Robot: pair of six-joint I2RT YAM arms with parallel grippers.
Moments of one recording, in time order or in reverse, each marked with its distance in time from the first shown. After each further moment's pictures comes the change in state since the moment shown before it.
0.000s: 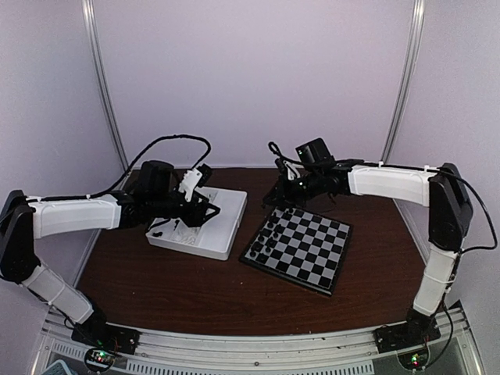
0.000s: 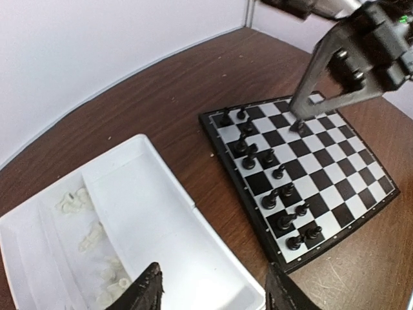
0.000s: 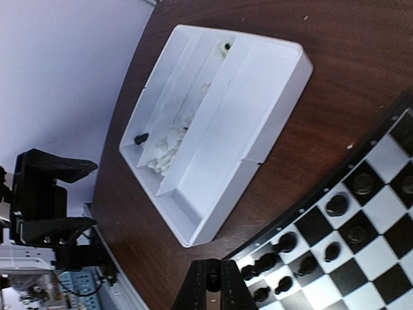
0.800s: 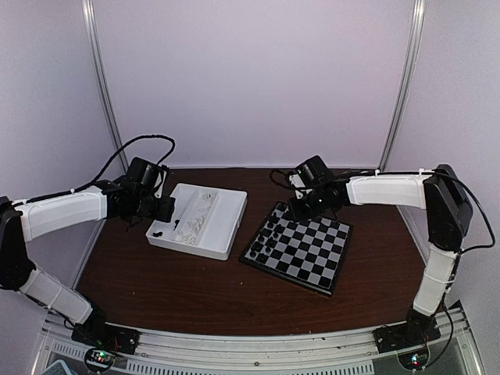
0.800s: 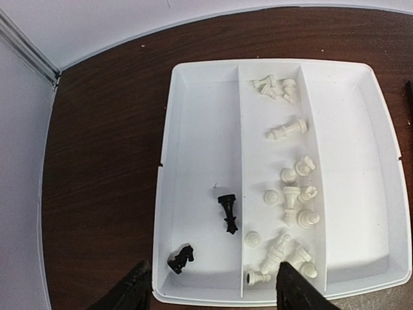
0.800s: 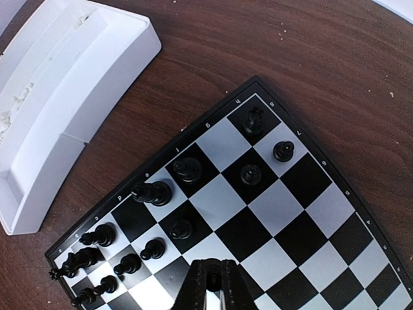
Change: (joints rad) left arm 0.119 -0.069 0.050 -0.422 -0.565 -0.225; right arm -0.002 -0.025 -0.114 -0.111 0.499 -0.395
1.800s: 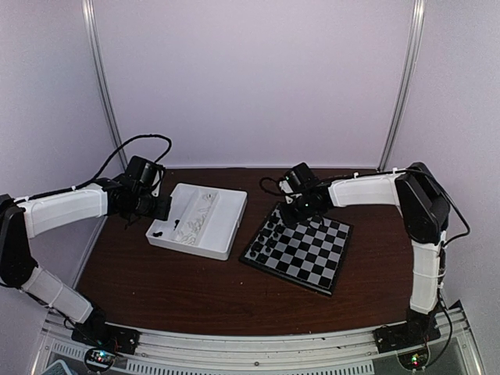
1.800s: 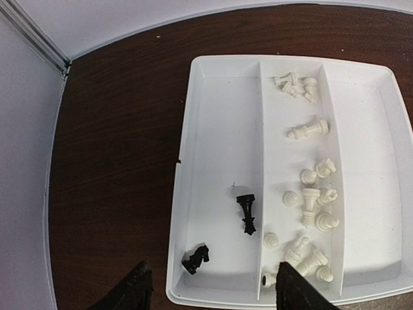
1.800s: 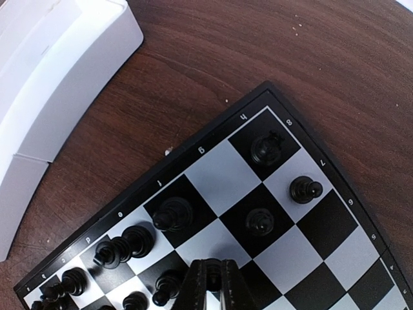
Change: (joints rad) left arm 0.039 0.021 0.018 -0.022 -0.011 -0.004; right arm 0.006 0.182 0.095 0.052 0.034 -0.030
